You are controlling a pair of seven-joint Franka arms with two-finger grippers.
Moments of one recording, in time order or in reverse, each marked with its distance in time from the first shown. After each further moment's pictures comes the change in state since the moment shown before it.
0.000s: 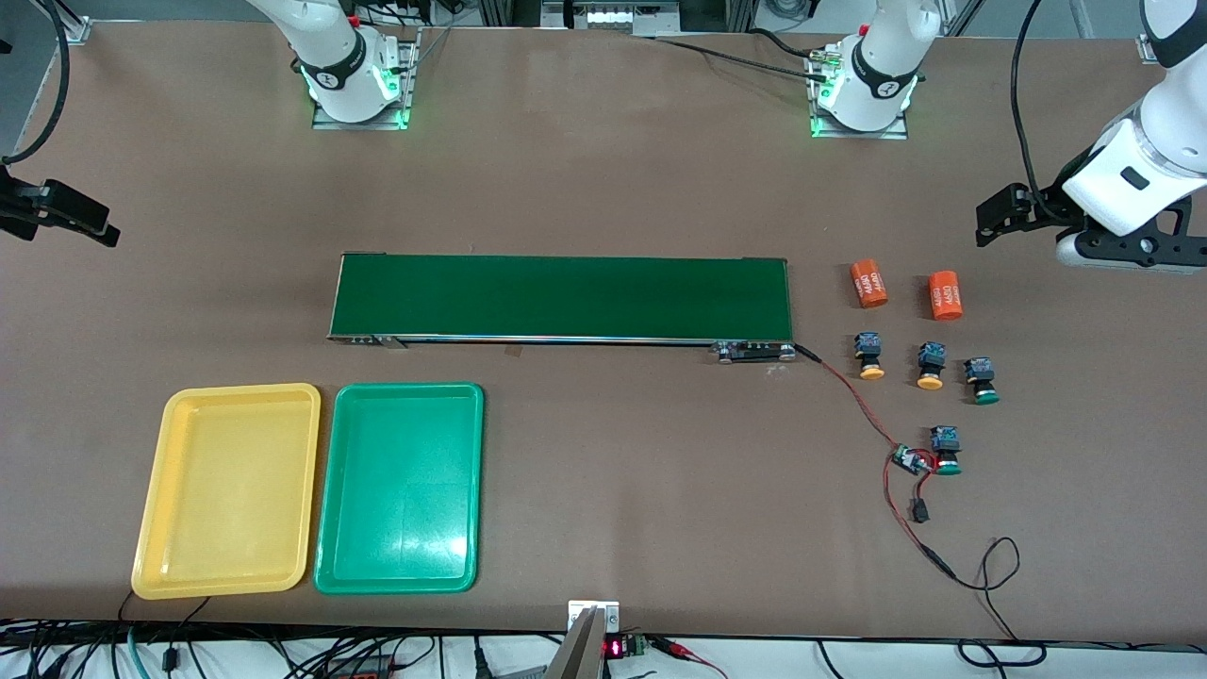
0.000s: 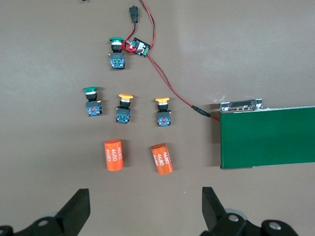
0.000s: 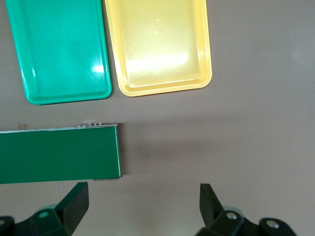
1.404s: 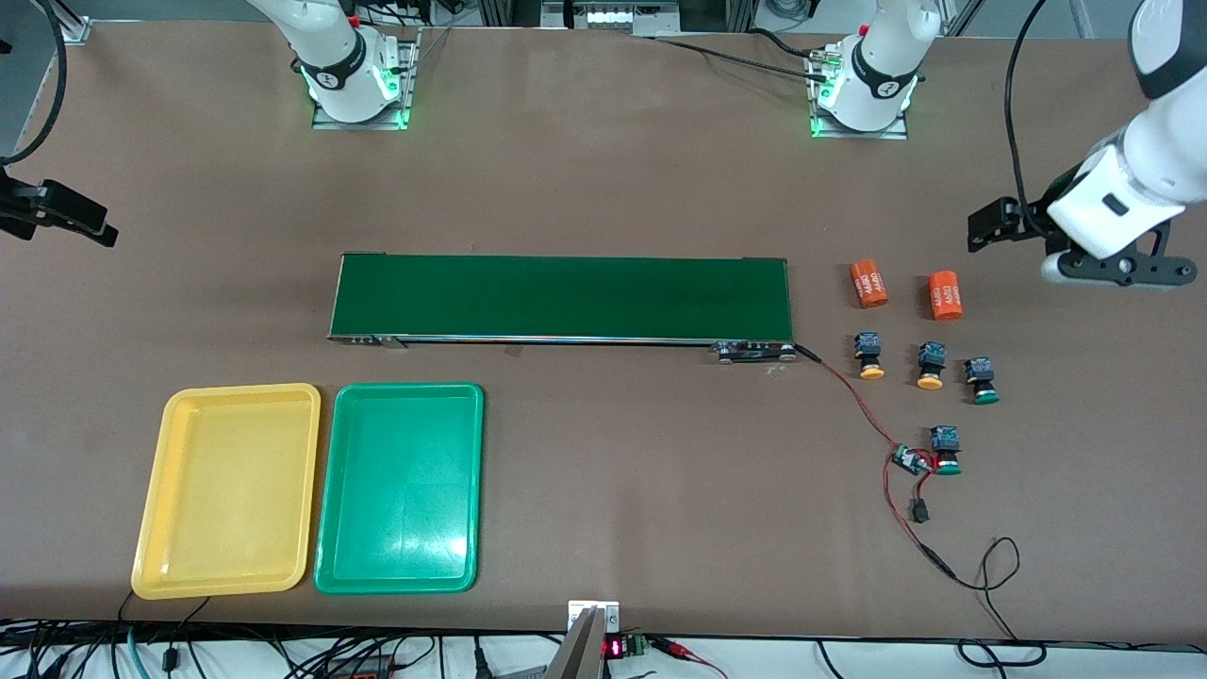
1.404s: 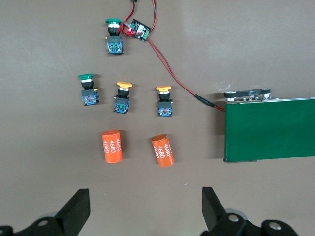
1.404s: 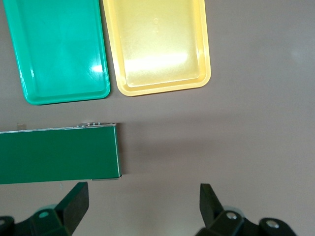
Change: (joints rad) left arm 0.005 0.064 0.004 0.009 0.001 -0.028 -0.001; right arm -0.003 0.000 -0.003 -0.004 0.000 0.000 0.000
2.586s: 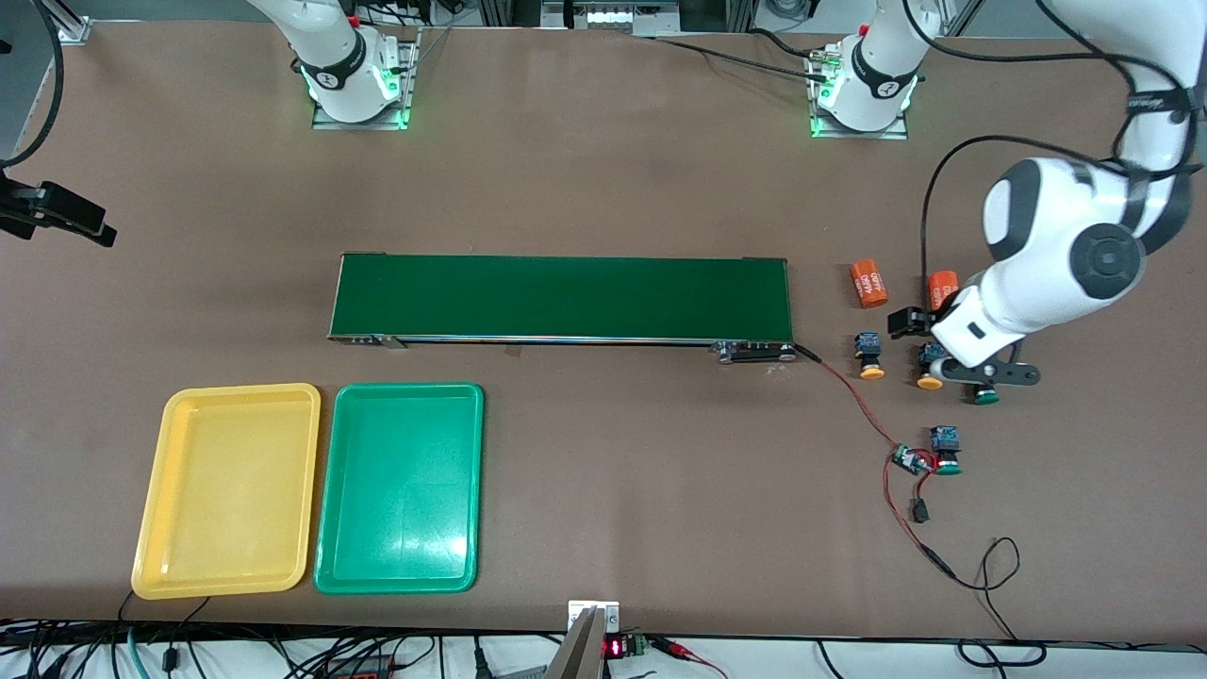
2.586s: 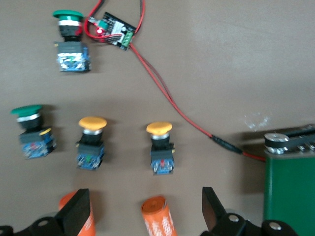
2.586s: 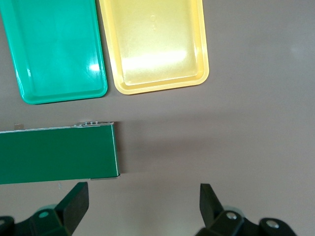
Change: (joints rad) left arm -0.015 0.235 -0.006 -0.291 0.000 0.575 0.000; right arm -0.009 0.000 0.000 -0.008 0.000 0.001 0.000
